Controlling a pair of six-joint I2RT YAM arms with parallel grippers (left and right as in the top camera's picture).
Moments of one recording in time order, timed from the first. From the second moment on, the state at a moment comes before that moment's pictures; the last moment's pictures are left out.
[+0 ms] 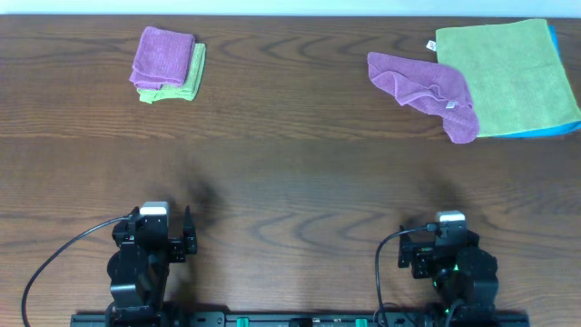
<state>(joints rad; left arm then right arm) 0.06 0.01 0.15 -0.57 0.02 0.09 0.02 0.02 0.18 -0.77 -0.03 -0.06</state>
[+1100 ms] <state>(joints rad) 0.06 0.01 0.15 -0.57 0.02 0.09 0.02 0.02 0.18 -0.77 0.00 -0.05</state>
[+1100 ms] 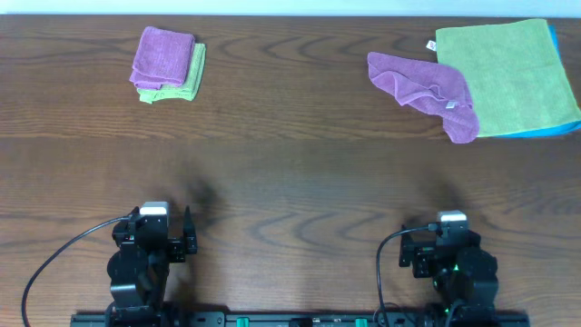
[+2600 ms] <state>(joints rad) 0.06 0.01 0.15 -0.57 0.02 0.09 -0.10 1.81 1.52 -0.56 -0.12 0.06</state>
